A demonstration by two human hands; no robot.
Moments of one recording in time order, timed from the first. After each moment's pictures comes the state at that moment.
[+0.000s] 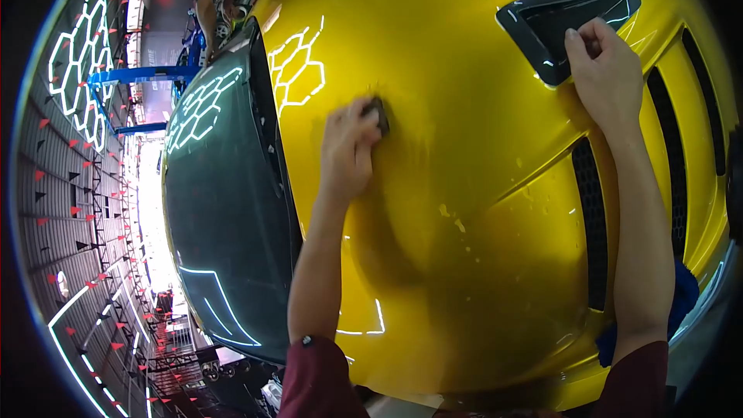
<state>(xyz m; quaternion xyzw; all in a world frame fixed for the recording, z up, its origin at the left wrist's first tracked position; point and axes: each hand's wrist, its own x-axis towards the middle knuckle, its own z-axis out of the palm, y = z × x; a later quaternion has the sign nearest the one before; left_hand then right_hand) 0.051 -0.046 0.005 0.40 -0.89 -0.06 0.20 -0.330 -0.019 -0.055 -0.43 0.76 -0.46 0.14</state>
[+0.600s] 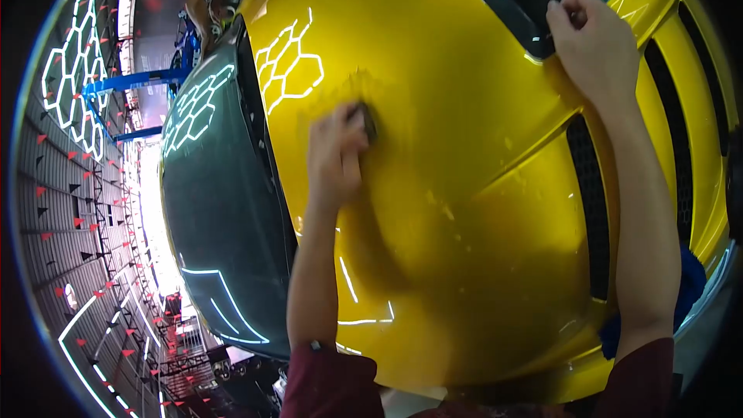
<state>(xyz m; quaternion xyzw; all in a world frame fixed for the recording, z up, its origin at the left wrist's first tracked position) 0.048 -0.025 0.006 0.43 -0.89 -0.05 0.17 -0.327 -0.018 -0.063 -0.45 0.77 -0.44 0.13</state>
